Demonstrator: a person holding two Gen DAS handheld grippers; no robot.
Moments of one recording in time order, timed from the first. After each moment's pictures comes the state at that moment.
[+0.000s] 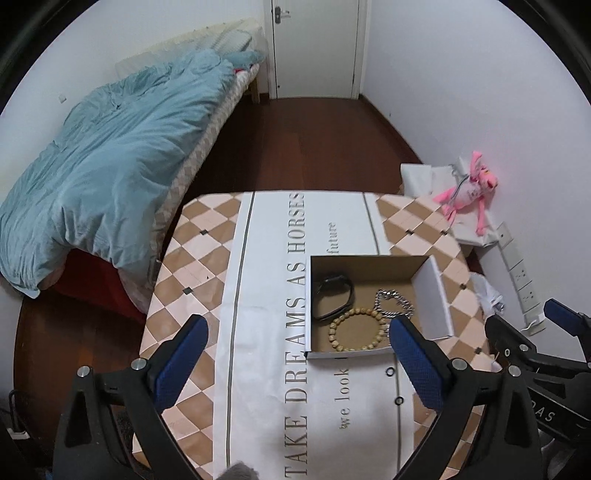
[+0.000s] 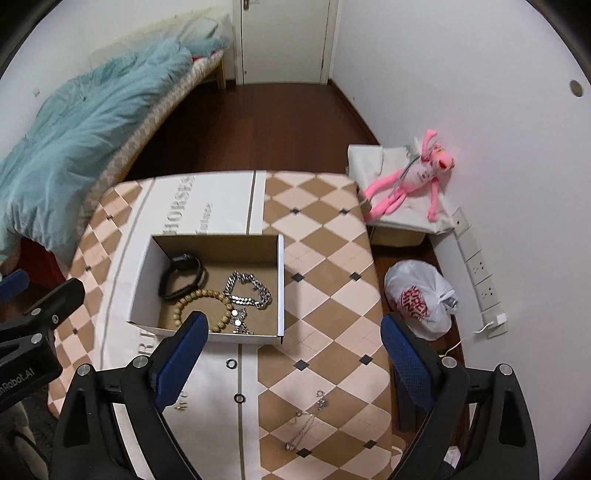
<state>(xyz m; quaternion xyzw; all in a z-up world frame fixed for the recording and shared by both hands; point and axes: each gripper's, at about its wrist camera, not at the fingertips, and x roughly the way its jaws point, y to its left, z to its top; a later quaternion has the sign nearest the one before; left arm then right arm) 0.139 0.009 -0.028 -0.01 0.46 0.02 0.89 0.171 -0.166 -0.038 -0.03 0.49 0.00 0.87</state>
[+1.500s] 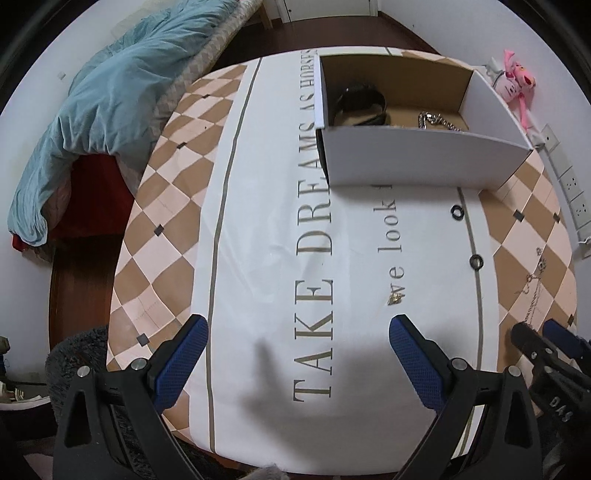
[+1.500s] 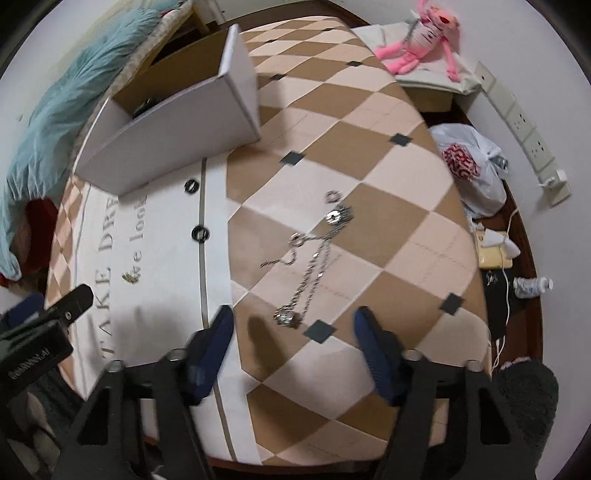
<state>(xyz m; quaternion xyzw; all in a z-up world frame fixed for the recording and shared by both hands) 0.076 -0.016 -0.171 0.05 0.59 0.08 0.80 0.077 -0.202 -0.211 0.07 0.61 0.03 0.79</state>
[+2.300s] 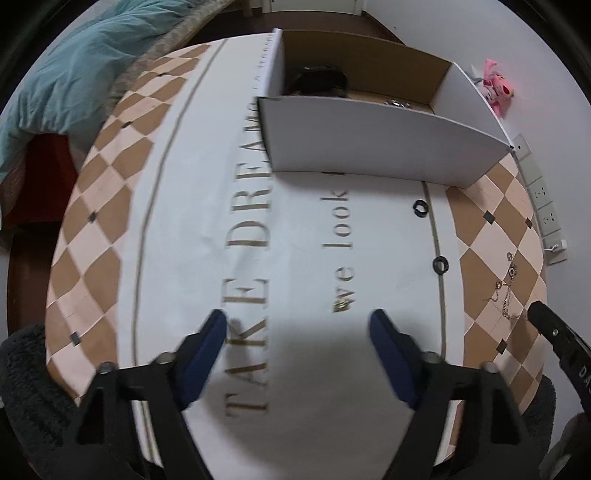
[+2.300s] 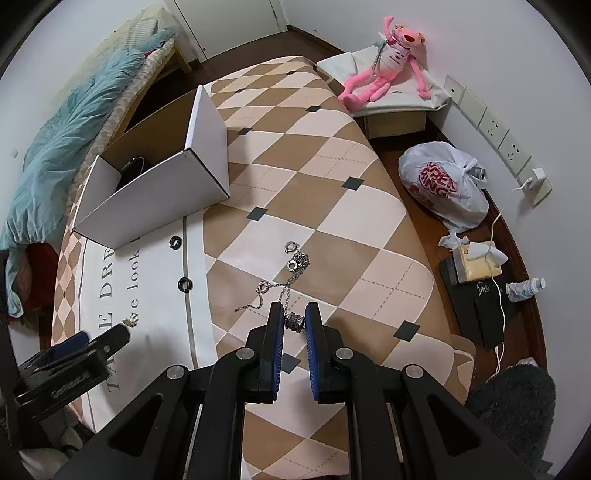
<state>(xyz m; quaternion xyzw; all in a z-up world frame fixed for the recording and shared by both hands) 0.088 -0.027 -0.197 -0.02 0.61 0.01 0.79 0.082 -0.243 -0.189 0.13 0.57 -0.01 0.81</state>
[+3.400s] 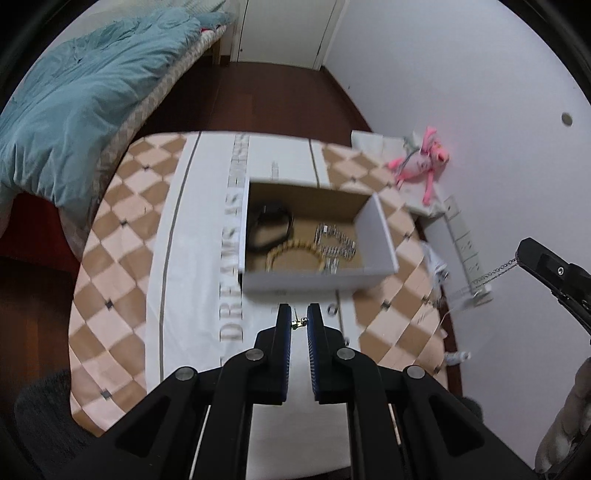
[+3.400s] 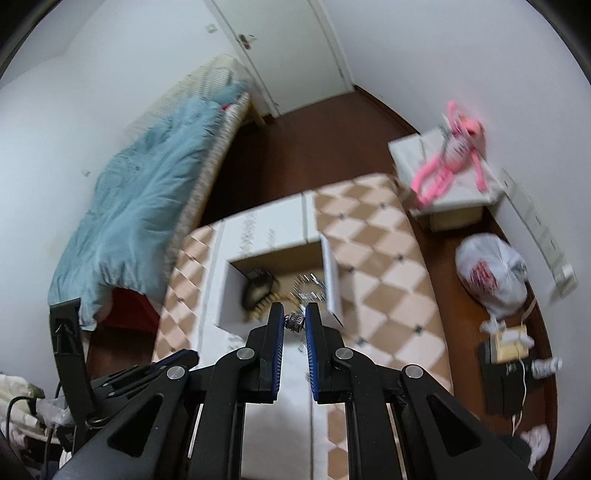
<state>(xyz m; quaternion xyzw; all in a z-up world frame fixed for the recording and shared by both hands) 0.112 0.002 -0.063 -0.09 0.52 -0.09 0.85 0.131 -0.219 -0.005 0.15 0.45 0.12 0.87</state>
